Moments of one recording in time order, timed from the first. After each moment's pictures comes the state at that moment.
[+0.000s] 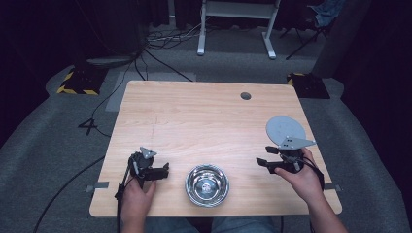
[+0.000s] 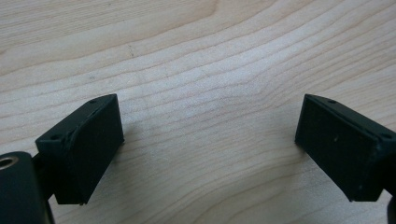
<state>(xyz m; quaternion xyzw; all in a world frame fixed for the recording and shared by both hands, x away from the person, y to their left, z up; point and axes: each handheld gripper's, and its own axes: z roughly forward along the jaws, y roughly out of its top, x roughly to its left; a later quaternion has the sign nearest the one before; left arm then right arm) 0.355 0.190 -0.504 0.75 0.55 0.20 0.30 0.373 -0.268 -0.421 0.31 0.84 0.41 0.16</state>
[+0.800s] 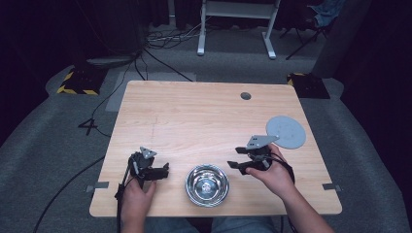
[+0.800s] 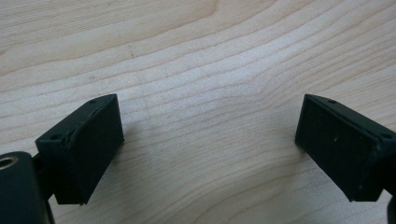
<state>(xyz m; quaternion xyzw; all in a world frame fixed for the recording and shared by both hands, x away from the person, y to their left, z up) 0.355 0.190 -0.504 0.75 0.55 0.20 0.30 0.382 -0.183 -0.424 0.24 0.87 0.41 0.10</state>
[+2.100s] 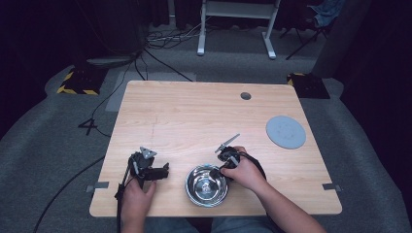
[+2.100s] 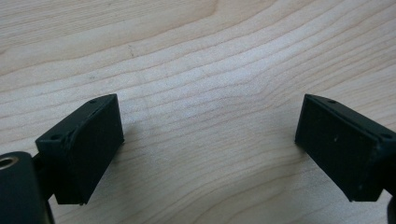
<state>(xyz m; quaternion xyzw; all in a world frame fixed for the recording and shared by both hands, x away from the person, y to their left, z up) 0.355 0.190 -0.504 0.75 0.55 0.20 0.30 0.406 -0.112 -0.477 0.31 0.91 0.26 -0.11</state>
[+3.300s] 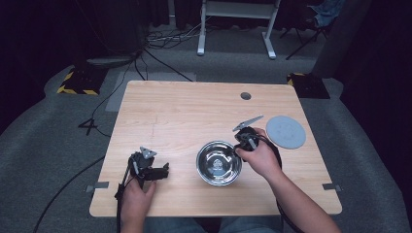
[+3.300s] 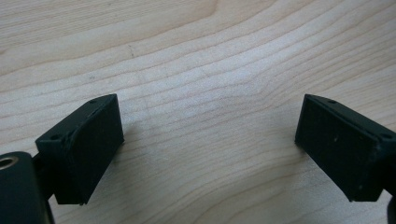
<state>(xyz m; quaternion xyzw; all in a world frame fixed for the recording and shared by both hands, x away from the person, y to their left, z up) 0.356 0.190 -0.504 0.75 0.55 0.20 0.30 0.424 -0.152 -0.406 0.33 0.88 0.33 0.00</state>
